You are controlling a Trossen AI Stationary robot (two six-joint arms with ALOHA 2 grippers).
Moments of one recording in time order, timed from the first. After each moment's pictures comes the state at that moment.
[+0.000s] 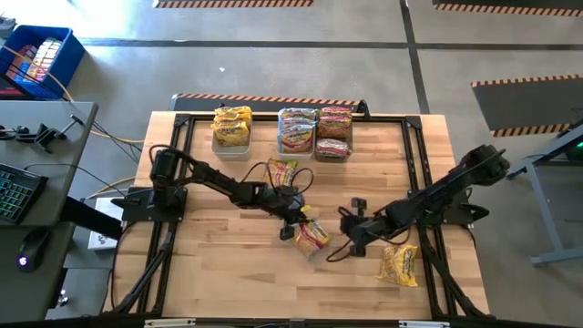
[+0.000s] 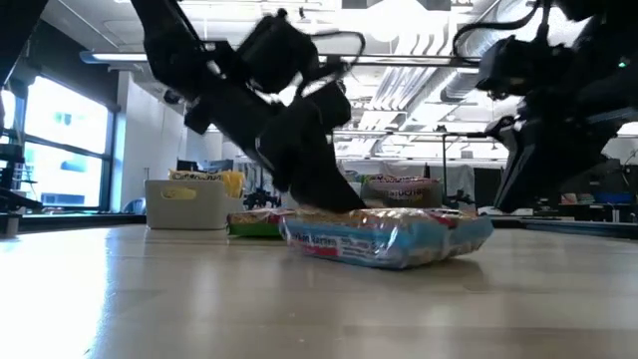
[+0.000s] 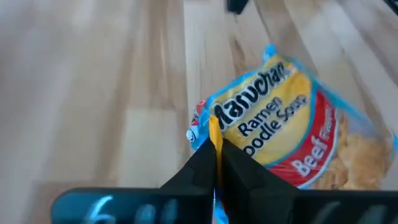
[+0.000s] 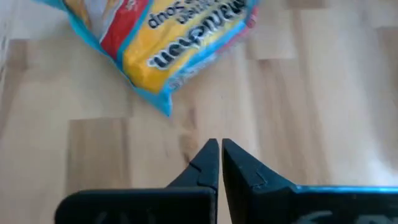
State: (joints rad) left arm -0.07 1.97 0.94 0.39 0.12 -0.11; right arm 0.47 1.46 0.66 -0.26 0.36 0.41
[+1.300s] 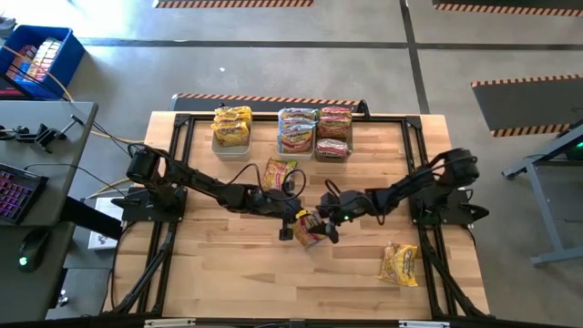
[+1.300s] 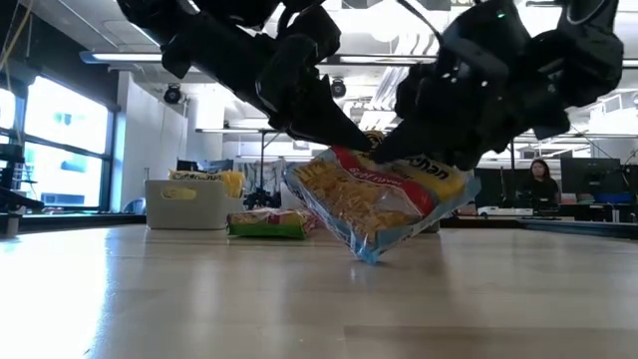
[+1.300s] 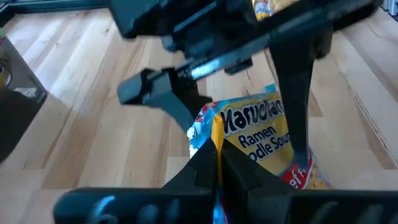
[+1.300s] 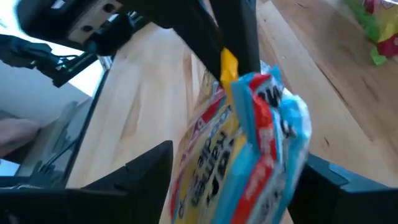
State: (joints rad) left arm -0.15 1.79 0.95 0.31 -0.16 0.00; right arm 0.15 1.73 0.53 0.78 -0.11 0.57
